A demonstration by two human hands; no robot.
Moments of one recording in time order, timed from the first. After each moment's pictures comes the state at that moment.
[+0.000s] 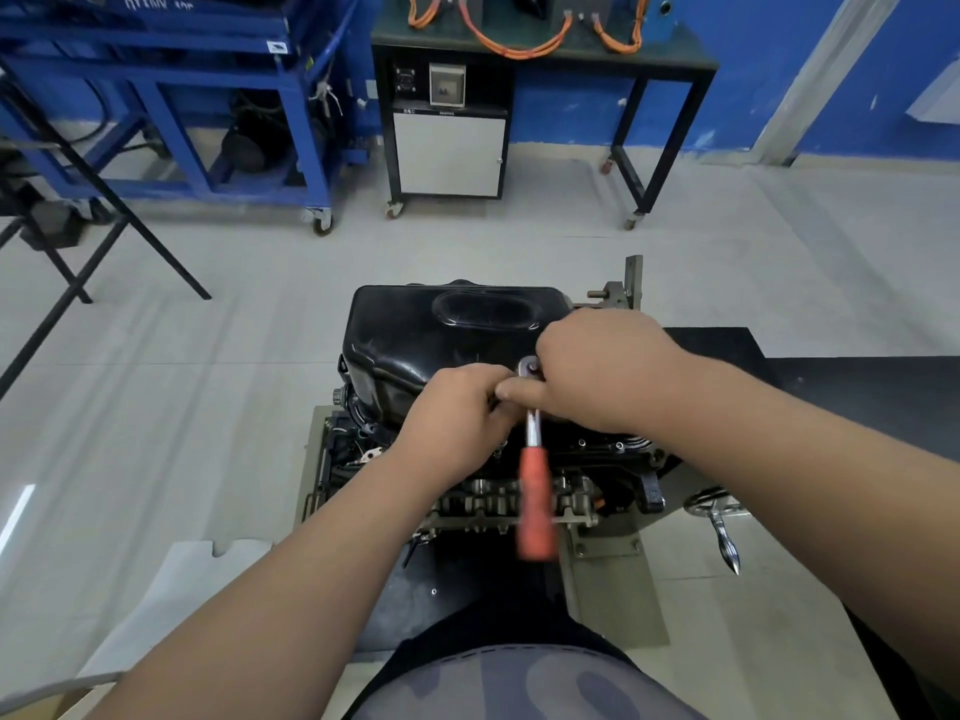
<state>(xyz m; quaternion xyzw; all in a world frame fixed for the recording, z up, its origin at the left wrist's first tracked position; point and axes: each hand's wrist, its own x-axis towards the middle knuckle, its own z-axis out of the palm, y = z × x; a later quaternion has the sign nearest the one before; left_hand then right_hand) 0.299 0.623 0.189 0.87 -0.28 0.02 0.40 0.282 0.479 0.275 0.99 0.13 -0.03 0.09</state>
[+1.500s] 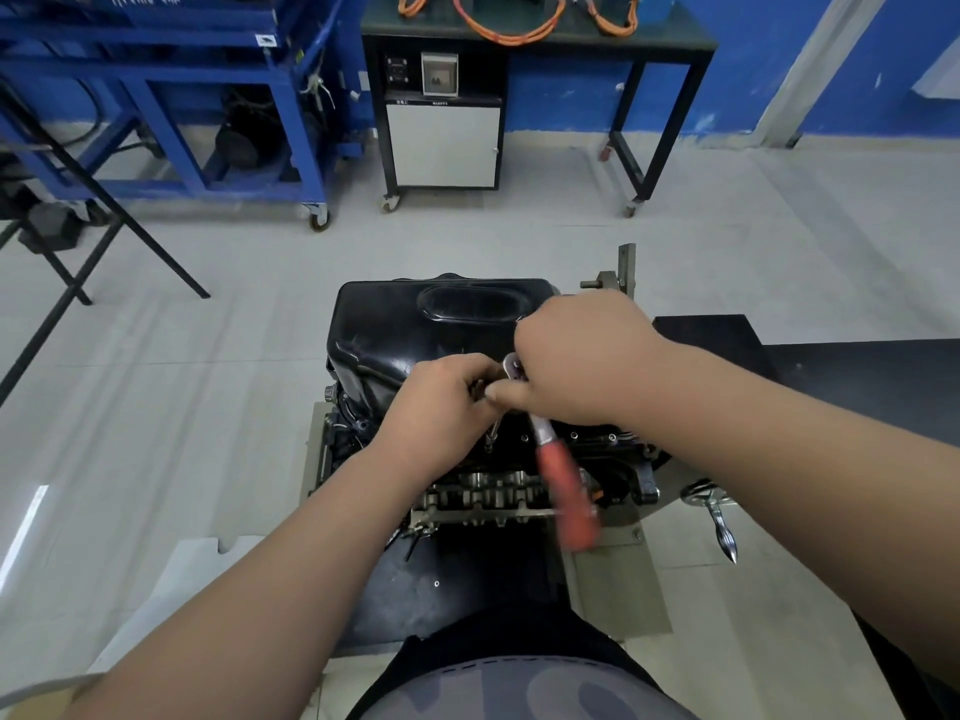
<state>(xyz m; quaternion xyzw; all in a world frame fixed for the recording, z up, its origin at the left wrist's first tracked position) 0.296 0.620 0.194 0.88 -0.24 0.00 0.41 0.282 0.479 0.276 0.98 0.18 0.01 0.11</state>
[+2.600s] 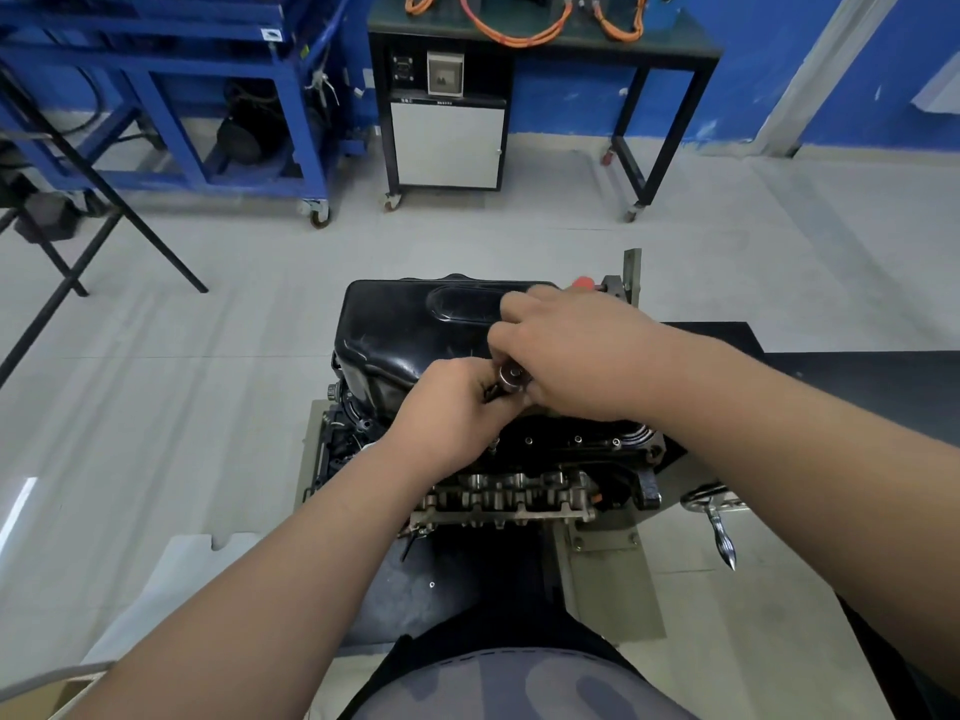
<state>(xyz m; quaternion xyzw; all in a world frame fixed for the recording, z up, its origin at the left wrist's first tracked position) 0.301 0.619 0.190 0.87 -0.25 -0.04 0.42 0.293 0.479 0.280 0.95 0.29 -0.02 0.13</state>
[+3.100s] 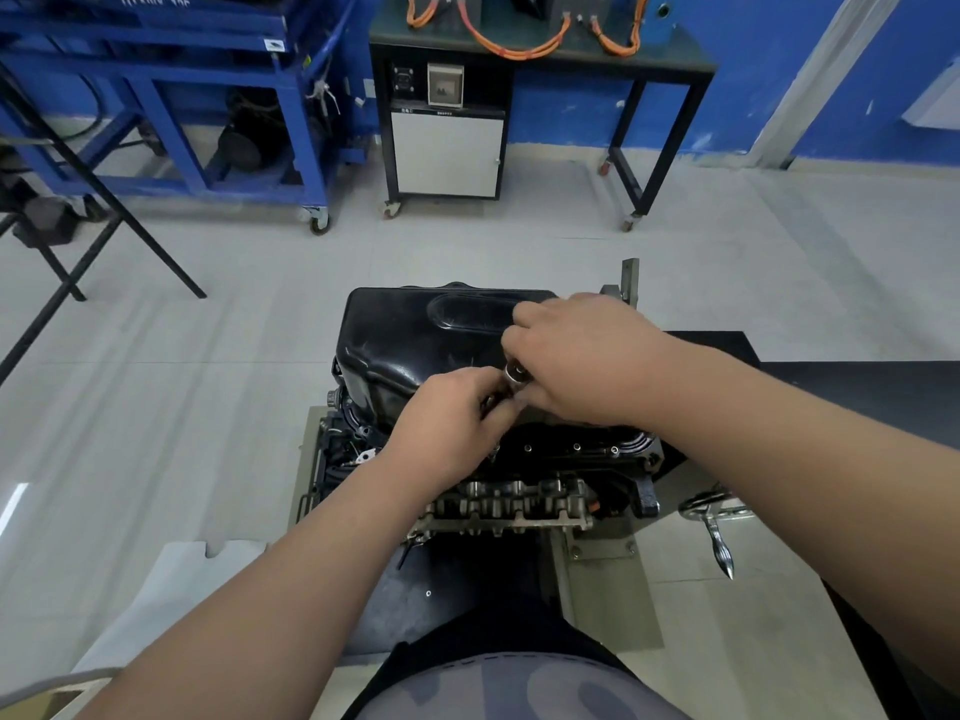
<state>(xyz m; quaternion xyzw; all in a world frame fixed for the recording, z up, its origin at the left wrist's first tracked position) 0.298 0.621 0.188 0.89 -0.27 0.03 0.37 0.292 0.474 0.278 0.95 0.27 0.00 0.14</state>
